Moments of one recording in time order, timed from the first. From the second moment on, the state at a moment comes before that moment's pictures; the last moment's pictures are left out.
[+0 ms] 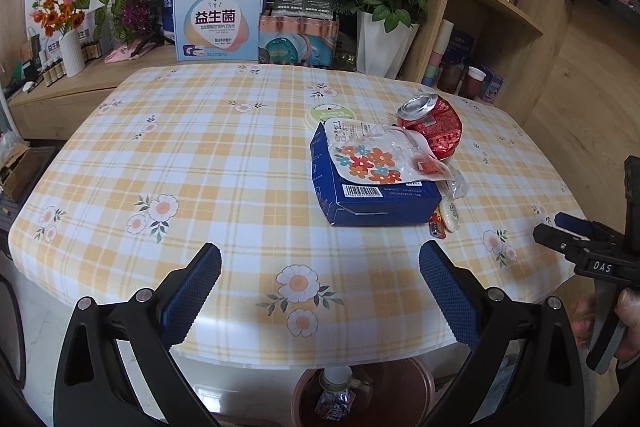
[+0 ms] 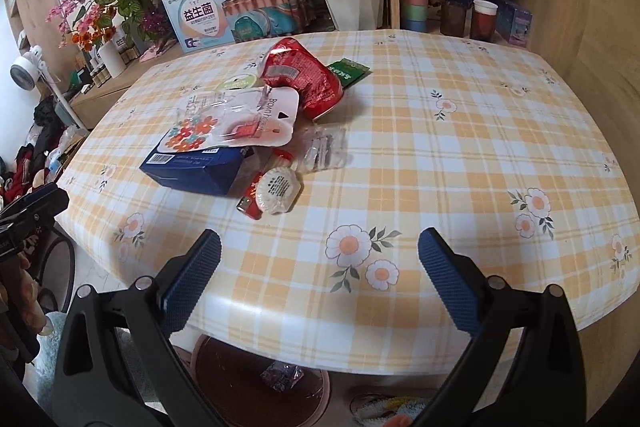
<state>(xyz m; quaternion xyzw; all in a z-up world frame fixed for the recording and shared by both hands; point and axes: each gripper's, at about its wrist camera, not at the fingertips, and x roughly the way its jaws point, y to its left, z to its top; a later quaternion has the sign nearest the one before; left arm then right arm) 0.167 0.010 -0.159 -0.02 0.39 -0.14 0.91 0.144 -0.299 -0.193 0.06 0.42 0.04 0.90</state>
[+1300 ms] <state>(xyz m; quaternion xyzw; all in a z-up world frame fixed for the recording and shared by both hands) 0.248 -0.013 -0.189 -0.05 0.43 -0.18 0.89 0.231 -0.273 -0.262 0.07 0.48 0.06 0.87</state>
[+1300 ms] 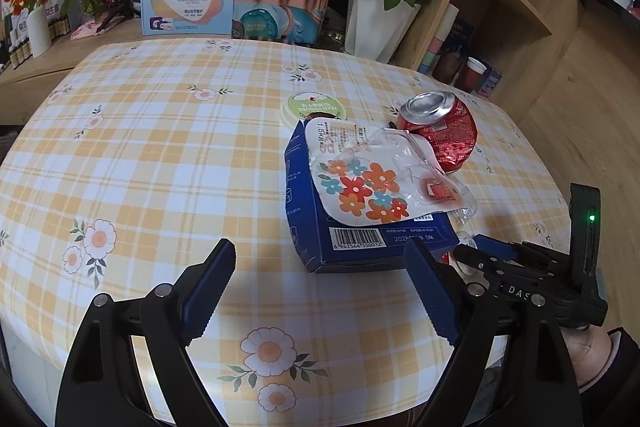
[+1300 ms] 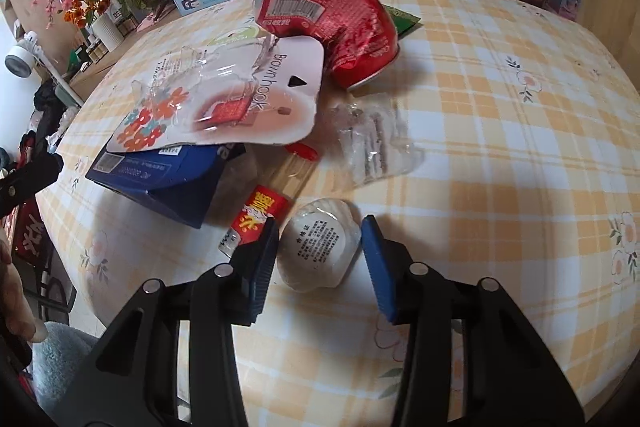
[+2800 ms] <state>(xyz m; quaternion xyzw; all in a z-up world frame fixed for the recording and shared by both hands) 0.355 -0.126 -0.203 0.22 0.43 -0.44 0.76 0.212 -0.327 -0.262 0.12 0.47 0.05 0.87</state>
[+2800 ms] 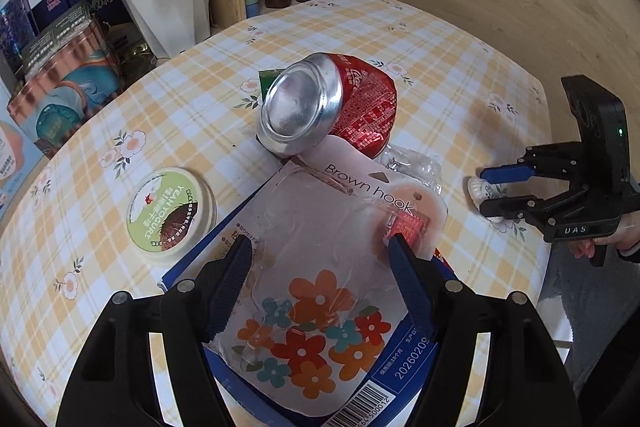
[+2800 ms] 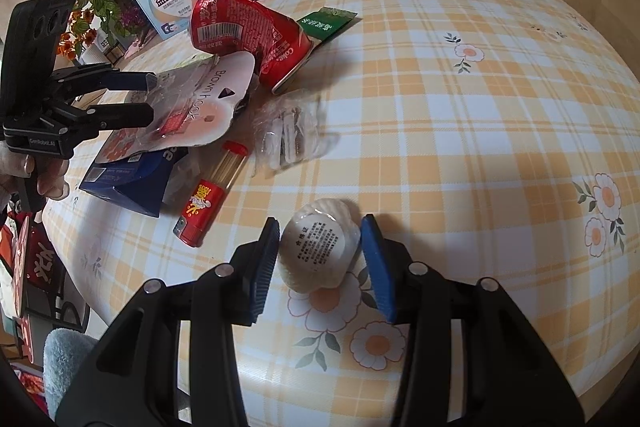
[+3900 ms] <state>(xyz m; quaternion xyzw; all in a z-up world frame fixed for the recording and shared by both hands) 0.299 -0.076 -0.182 0.17 0.39 -0.33 0.84 0.210 -0.327 -0.258 0.13 0.48 0.04 0.87</state>
